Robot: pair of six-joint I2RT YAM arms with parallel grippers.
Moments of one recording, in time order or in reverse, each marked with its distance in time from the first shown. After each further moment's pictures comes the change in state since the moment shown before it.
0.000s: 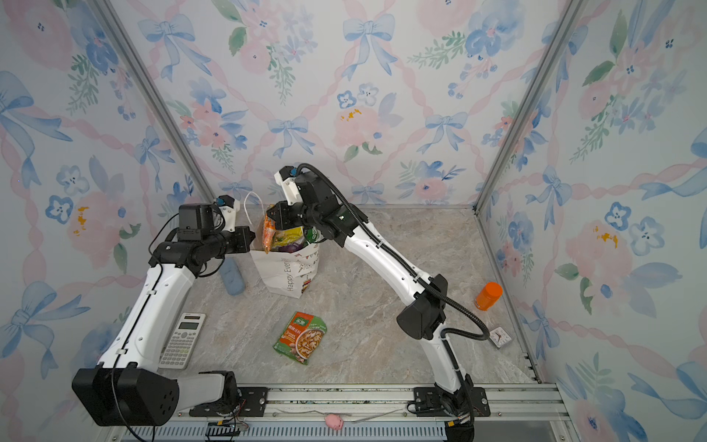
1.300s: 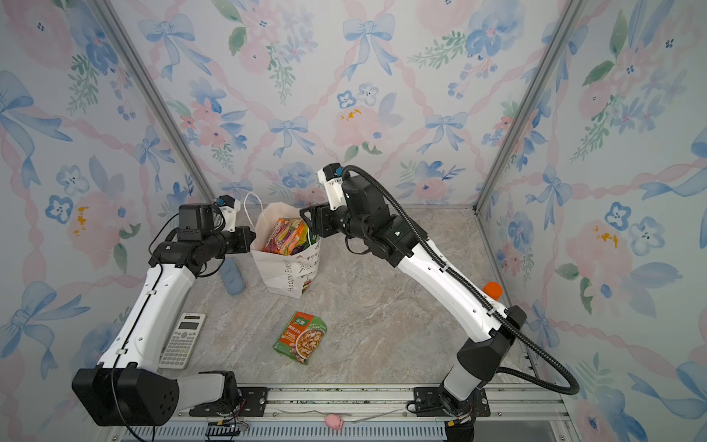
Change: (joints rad) left arm 0.000 0.000 0.000 0.000 0.011 0.000; right arm -0.003 -0.494 -0.471 0.015 0.221 -0.152
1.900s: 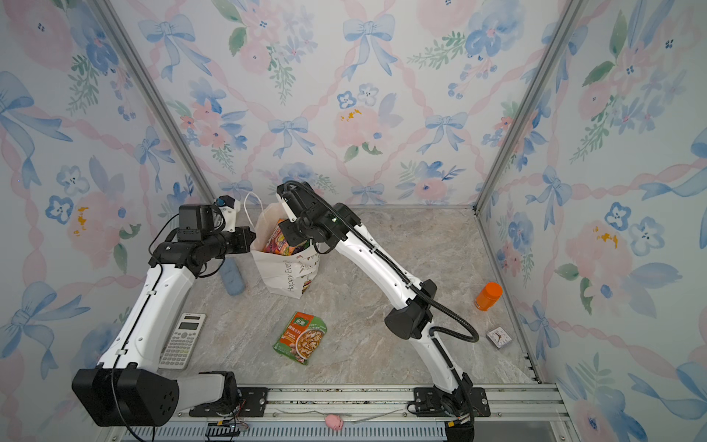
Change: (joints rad) left arm 0.000 0.000 0.000 0.000 0.001 -0.004; right arm 0.074 0.612 0.737 -0.496 0.185 -0.168
